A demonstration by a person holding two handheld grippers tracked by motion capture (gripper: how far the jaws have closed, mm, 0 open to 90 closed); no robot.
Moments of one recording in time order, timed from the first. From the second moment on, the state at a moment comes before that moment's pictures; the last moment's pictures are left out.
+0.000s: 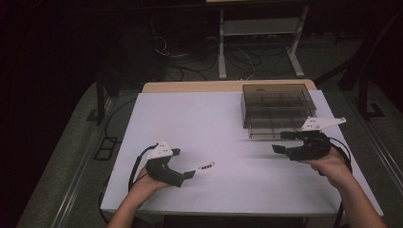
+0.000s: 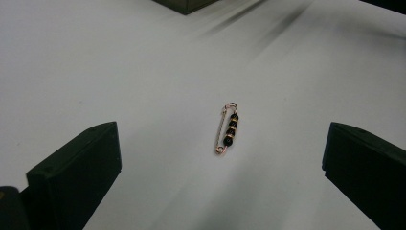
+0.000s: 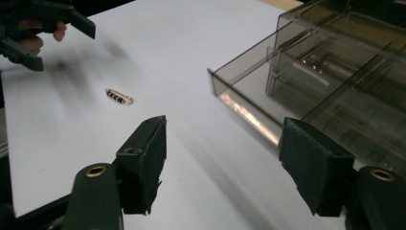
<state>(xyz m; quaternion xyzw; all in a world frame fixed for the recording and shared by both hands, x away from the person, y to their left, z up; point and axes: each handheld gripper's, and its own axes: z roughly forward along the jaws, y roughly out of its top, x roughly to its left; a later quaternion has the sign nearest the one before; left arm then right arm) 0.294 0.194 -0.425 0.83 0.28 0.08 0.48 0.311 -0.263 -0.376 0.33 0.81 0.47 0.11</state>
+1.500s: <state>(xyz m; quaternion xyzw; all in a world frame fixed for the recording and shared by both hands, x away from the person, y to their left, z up) 0.302 0.185 -0.420 0.83 0.27 0.09 0.48 0.266 -0.258 -0.441 0.31 0.82 0.47 0.10</state>
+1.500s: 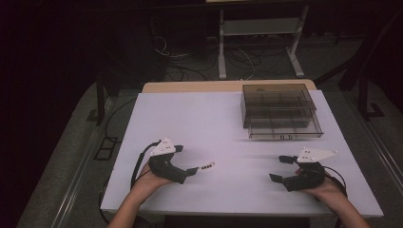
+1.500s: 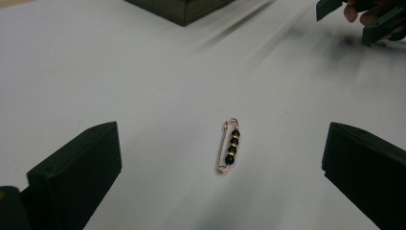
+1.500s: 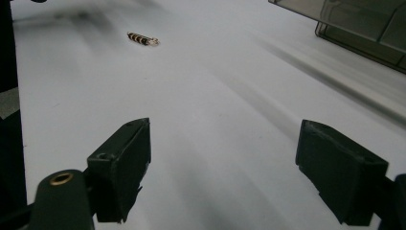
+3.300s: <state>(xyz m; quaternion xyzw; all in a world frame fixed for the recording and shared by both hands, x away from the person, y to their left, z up) 0.333 0.125 -0.418 0.84 0.23 0.06 0.48 0.266 -0.258 -0.442 0.31 0.82 0.47 0.10</state>
